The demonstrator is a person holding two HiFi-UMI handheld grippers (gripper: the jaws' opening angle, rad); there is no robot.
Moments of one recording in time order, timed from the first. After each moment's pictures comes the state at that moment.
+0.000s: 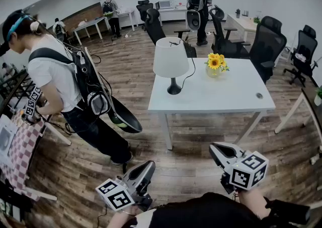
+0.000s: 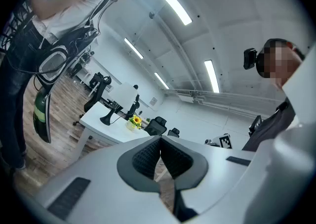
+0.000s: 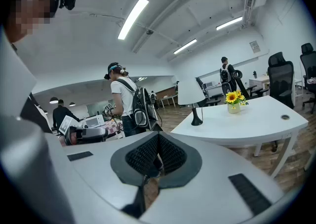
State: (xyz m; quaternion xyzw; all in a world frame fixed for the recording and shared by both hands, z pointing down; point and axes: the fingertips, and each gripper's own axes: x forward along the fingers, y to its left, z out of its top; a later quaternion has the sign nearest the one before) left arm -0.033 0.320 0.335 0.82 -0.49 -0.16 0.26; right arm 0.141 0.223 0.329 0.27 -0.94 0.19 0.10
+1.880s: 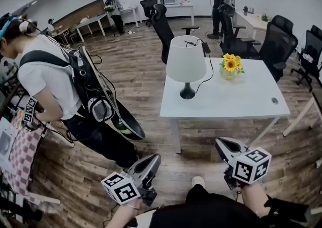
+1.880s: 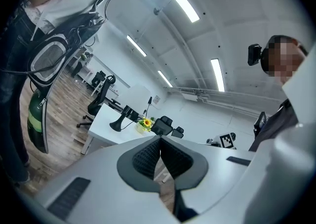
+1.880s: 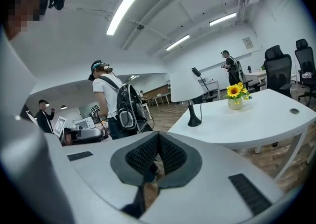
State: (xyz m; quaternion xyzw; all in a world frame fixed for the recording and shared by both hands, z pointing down) left arm -0.108 0.221 0.365 0.82 -0.49 -0.14 0.27; right arm 0.072 0.123 0.366 0.29 -0.93 0.22 0.10
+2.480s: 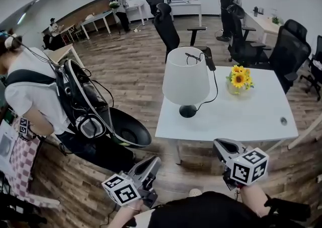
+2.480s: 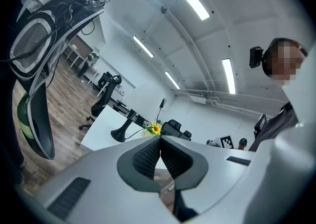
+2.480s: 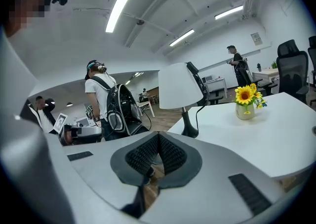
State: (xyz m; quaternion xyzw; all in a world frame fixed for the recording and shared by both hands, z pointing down) left arm -0.118 0.088 0.375 0.79 -0.52 -0.15 0.28; right arm 0.048 -0.019 0.374 0.26 -0.94 0.21 0.12
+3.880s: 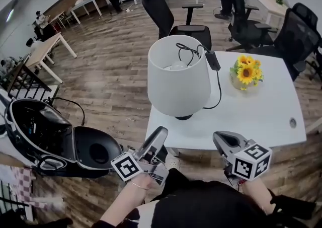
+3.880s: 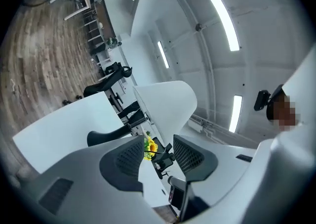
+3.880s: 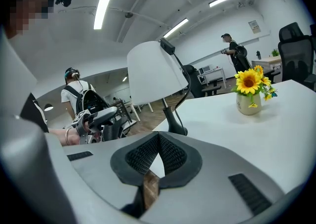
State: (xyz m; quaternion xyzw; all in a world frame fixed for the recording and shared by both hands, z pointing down) left arm -0.136 -0.100 0.397 0.74 -0.44 -0.33 0.38; right arm 0.030 -0.131 0.427 0.24 -0.93 0.24 0.15
